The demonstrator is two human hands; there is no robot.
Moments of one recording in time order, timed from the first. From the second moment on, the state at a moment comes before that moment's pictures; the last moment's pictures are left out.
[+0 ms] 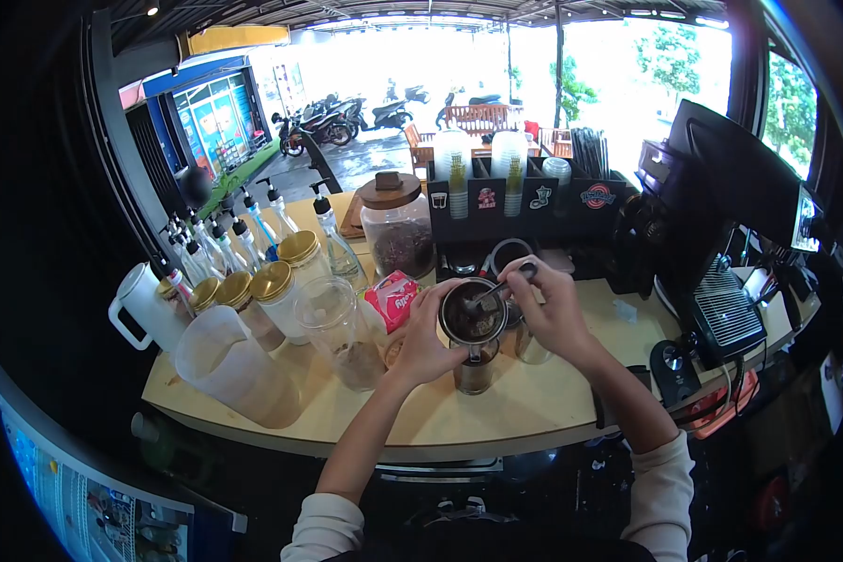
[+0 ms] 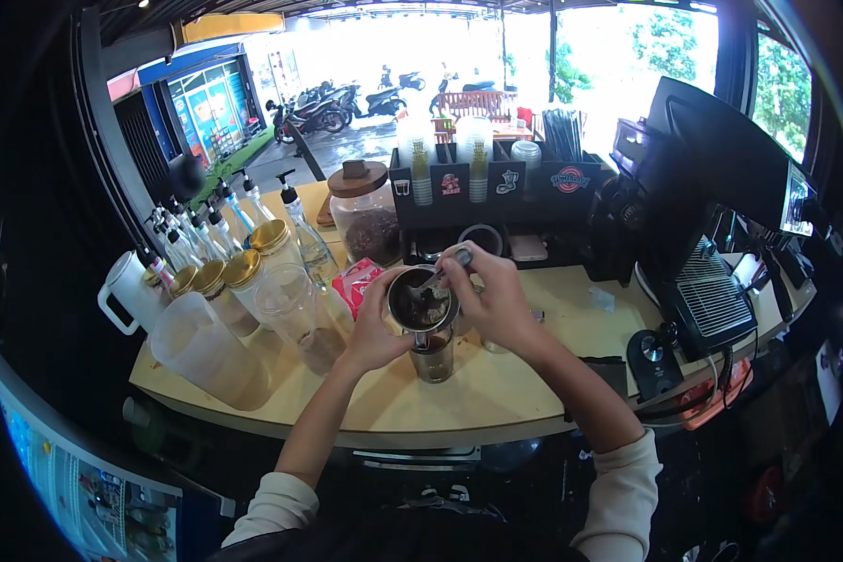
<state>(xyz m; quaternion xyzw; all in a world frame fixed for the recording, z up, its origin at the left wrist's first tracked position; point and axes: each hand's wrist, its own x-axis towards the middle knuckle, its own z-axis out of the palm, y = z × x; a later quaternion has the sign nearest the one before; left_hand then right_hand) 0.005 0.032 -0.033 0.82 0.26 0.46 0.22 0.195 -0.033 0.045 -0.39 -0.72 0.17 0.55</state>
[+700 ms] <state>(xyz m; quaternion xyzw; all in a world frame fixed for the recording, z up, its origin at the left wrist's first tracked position) 0.019 0.012 -0.028 0.76 0.32 0.55 0.14 0.184 -0.047 0.016 -0.35 -0.79 0.01 0.50</state>
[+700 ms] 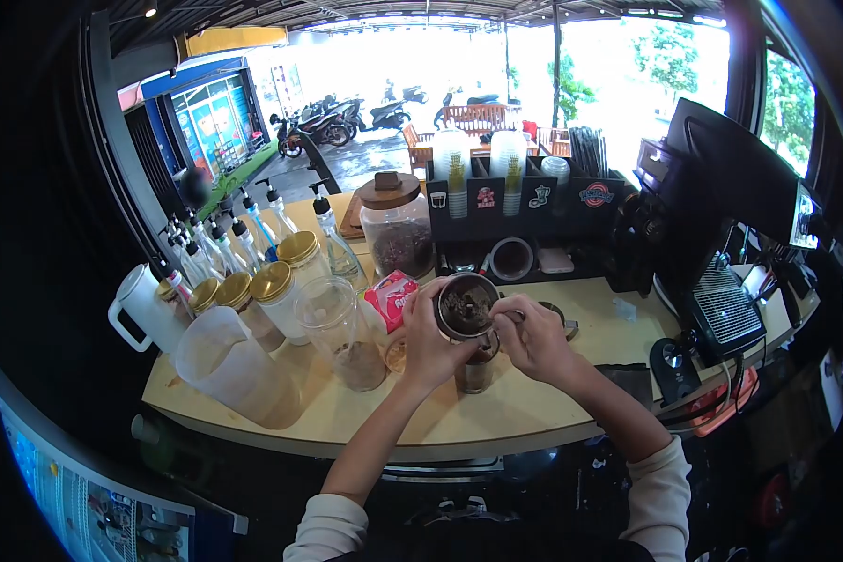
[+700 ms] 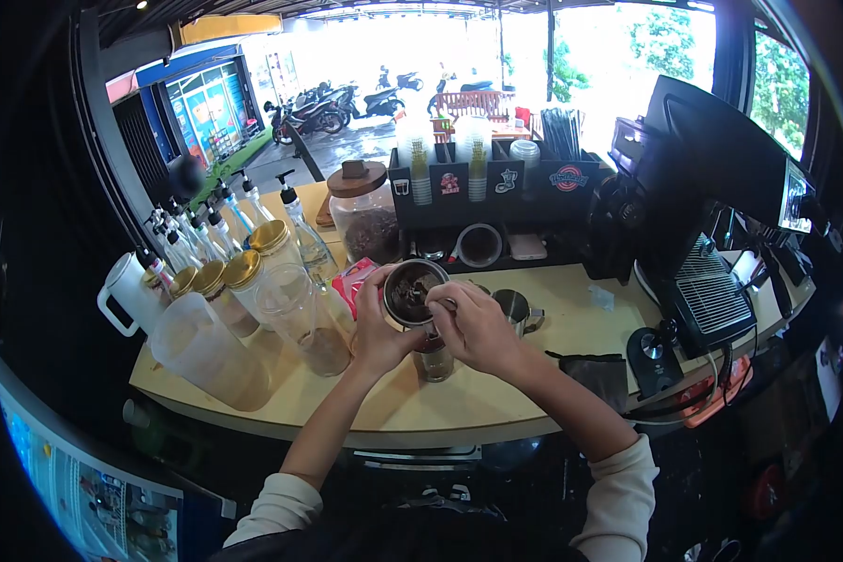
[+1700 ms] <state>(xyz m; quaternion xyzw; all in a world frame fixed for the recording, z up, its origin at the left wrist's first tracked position) 0.018 0.015 -0.035 0.72 0.24 0.59 0.27 0.197 -0.046 0.022 -0.39 -0.75 0.13 0.52</state>
